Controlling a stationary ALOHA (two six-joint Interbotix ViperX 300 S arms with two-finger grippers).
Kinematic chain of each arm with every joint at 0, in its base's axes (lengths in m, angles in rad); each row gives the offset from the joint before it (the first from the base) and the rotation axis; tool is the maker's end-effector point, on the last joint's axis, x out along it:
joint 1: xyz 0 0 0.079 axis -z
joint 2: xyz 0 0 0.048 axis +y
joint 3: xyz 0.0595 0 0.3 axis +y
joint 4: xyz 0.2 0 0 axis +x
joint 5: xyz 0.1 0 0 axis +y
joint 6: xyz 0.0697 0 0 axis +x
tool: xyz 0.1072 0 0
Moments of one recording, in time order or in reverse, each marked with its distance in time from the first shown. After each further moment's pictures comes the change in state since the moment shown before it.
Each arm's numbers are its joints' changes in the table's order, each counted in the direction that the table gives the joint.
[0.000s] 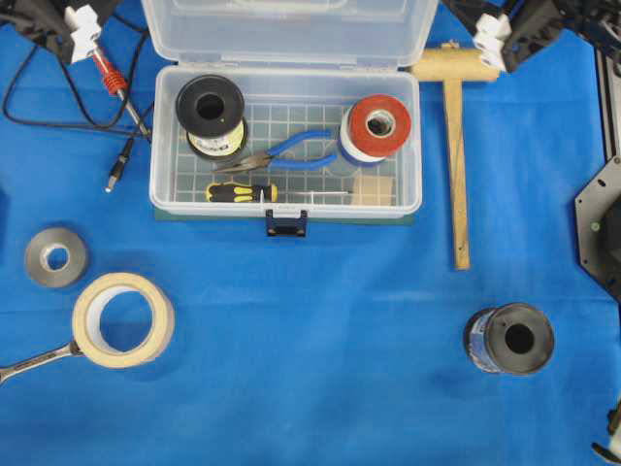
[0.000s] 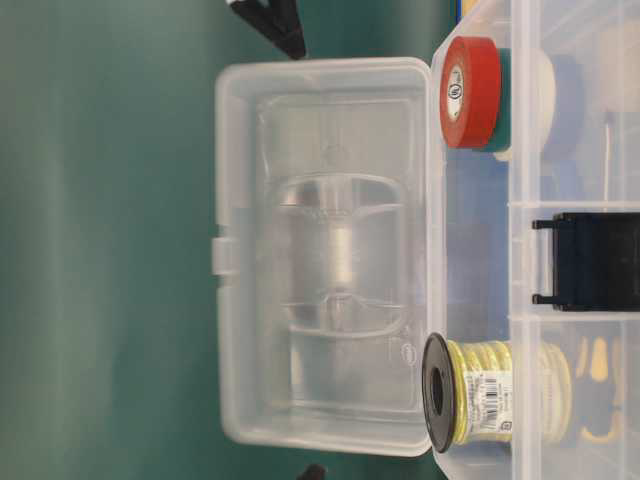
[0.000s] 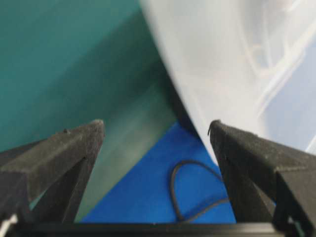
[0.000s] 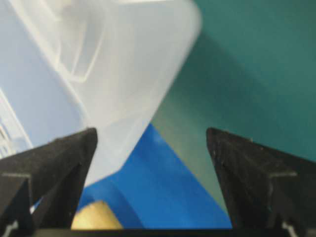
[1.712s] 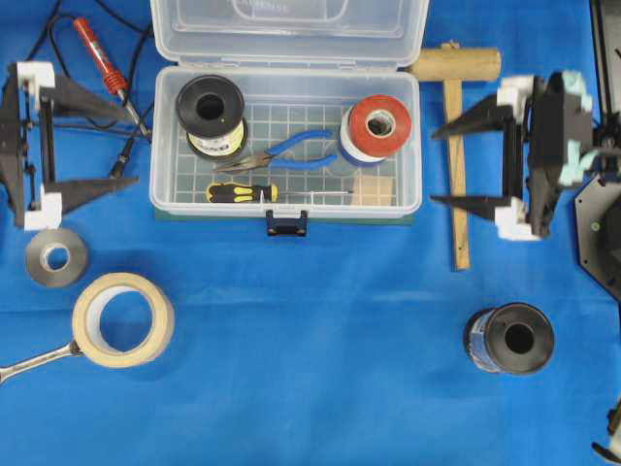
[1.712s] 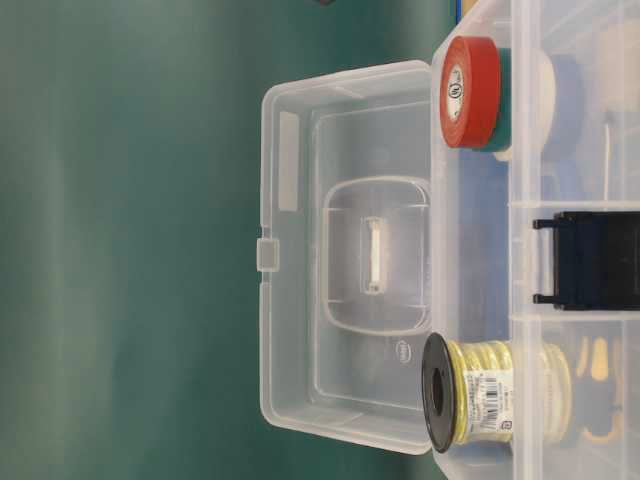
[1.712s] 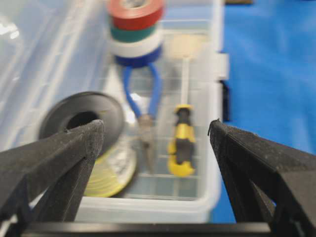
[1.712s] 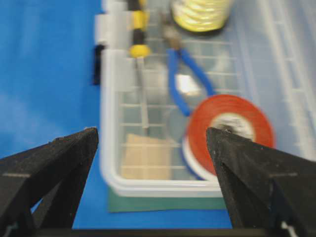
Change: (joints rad) left arm 0.661 -0.295 0.132 0.002 0.172 -0.060; right arm -0.640 -0.170 0.091 0.040 0.227 0.018
